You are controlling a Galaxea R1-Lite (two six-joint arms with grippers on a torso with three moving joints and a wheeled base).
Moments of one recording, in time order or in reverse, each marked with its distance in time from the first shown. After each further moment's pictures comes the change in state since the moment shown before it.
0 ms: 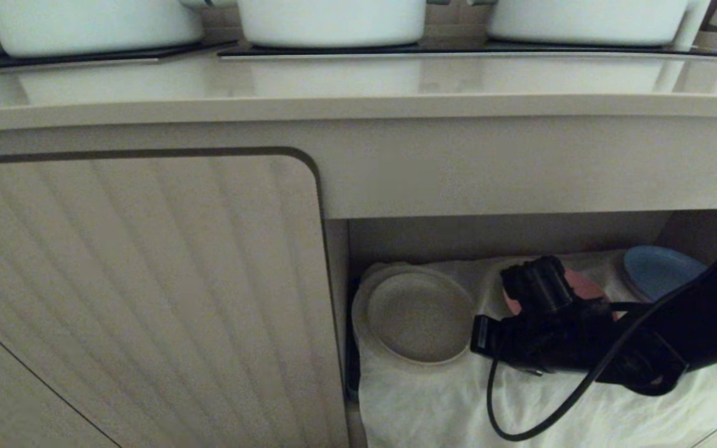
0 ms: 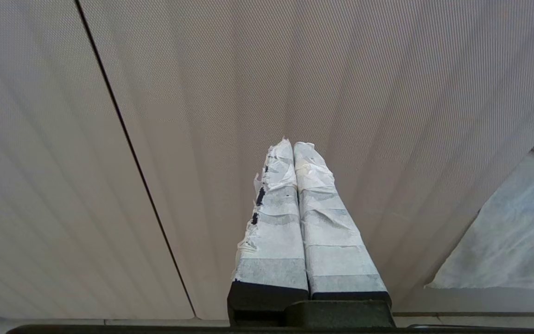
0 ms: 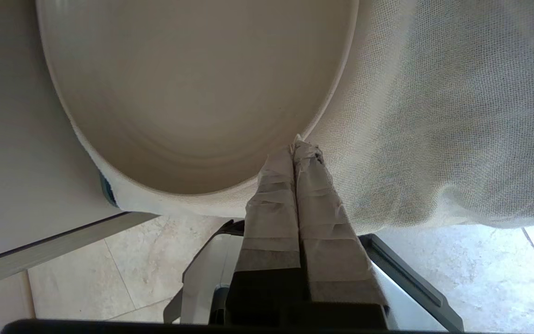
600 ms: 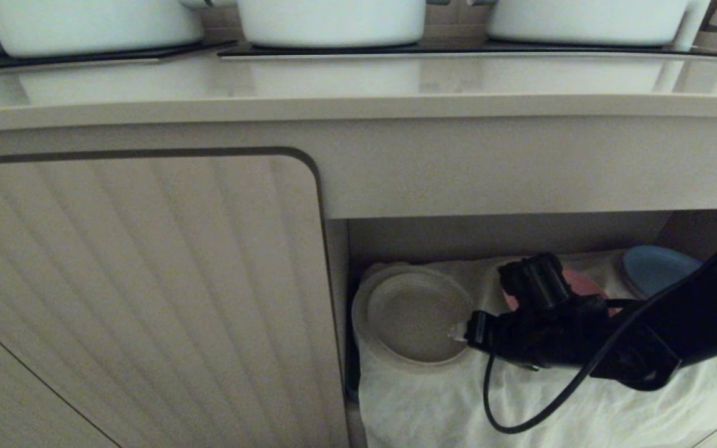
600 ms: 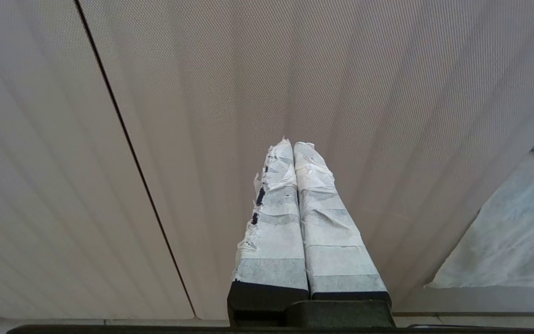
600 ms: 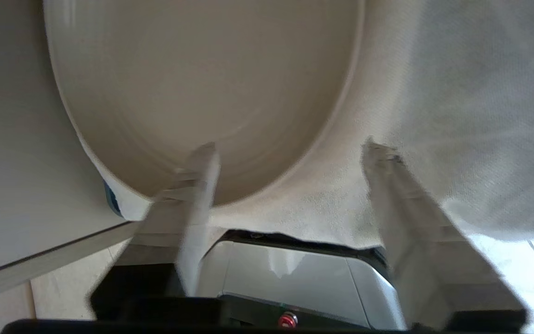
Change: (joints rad) left arm 0.000 0.000 0.000 0.000 0.000 0.000; right arm -0.004 0.014 -0.021 -0.007 -0.002 0.000
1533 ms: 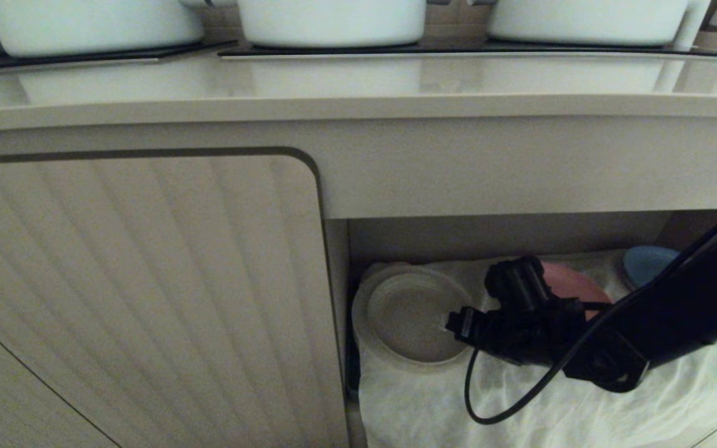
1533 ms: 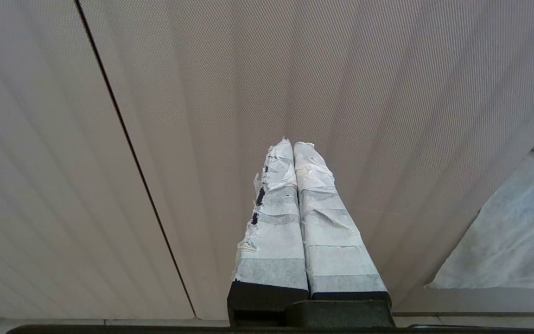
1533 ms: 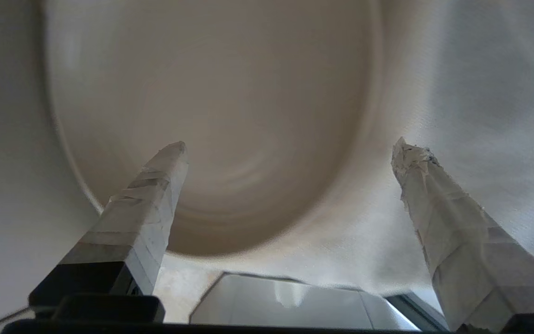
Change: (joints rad) left arm 0.000 0.000 0.000 0.000 0.000 0.000; right arm 0.028 0.071 -0.026 -0.097 -0.072 0.044
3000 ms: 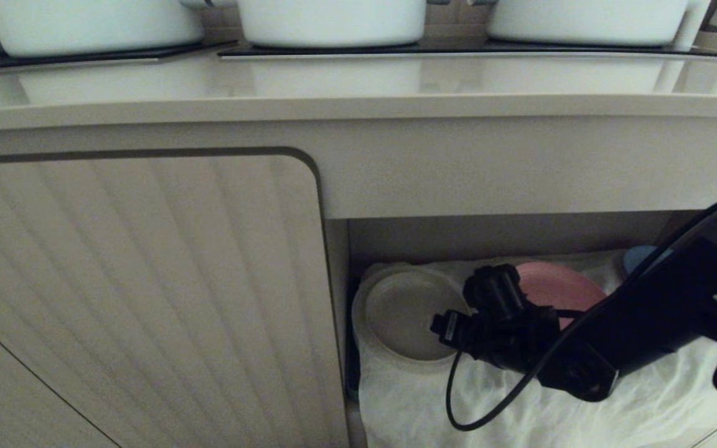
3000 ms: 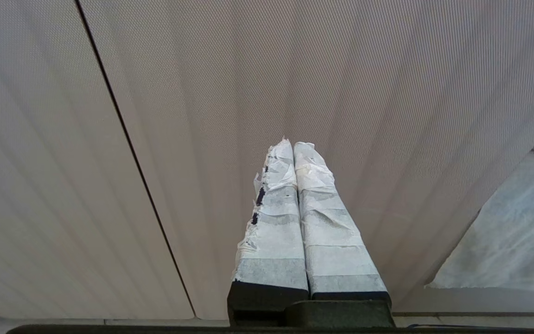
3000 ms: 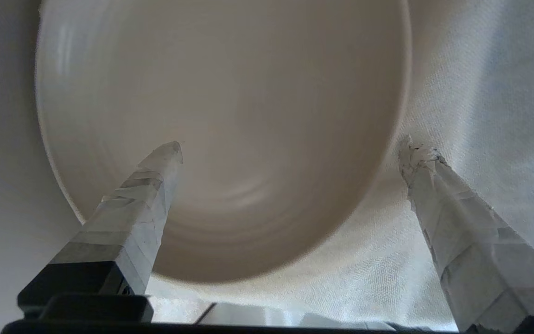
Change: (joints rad) left arm 0.000 0.000 0.000 0.000 0.000 0.000; right arm 0.056 0.067 -0.027 -0.063 -0.106 0.011
